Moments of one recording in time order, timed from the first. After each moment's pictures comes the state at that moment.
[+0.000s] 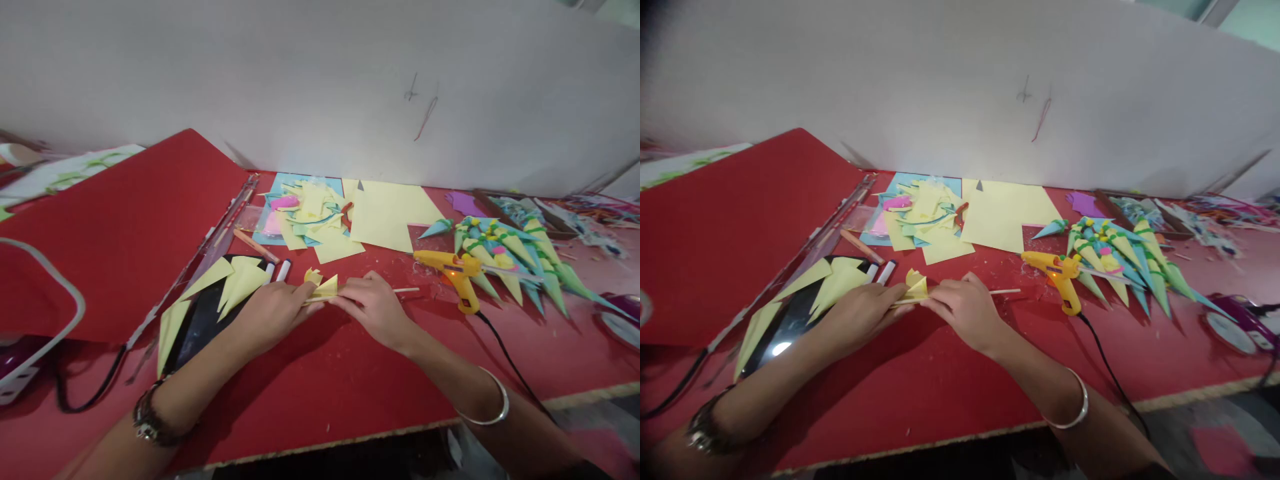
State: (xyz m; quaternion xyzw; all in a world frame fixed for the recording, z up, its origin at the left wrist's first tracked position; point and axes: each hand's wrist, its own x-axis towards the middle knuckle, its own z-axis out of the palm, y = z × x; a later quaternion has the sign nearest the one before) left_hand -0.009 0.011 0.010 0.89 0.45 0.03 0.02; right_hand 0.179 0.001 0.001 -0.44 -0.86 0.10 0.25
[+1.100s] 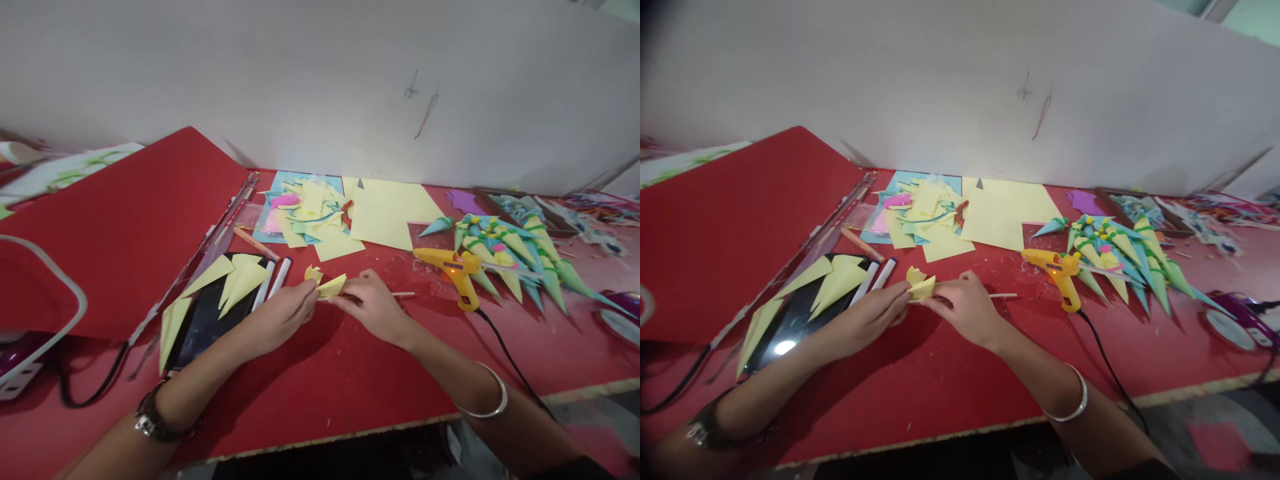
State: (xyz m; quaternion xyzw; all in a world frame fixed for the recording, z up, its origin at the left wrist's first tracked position) left_hand -0.005 0.006 0.011 0.82 0.42 0.15 0.35; right_hand 0.180 0.003 0.001 -0.44 -0.85 0.19 0.23
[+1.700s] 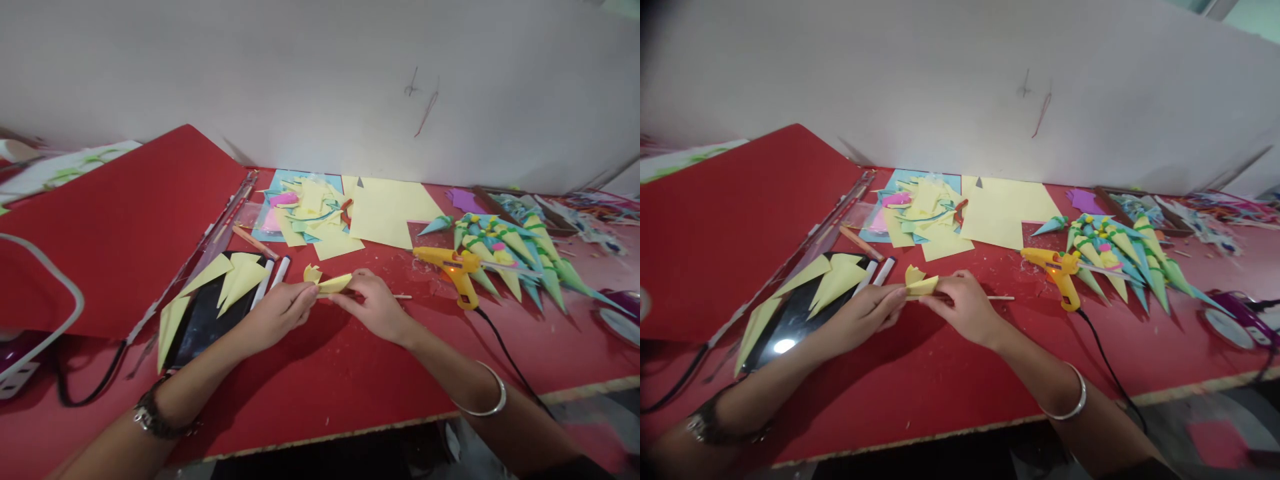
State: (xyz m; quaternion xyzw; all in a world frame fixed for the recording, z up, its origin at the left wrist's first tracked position) left_hand -0.003 0.005 0.014 0.79 0.42 0.22 0.40; right_hand 0.179 0.001 0.004 -0.44 -0.82 0.22 0.29
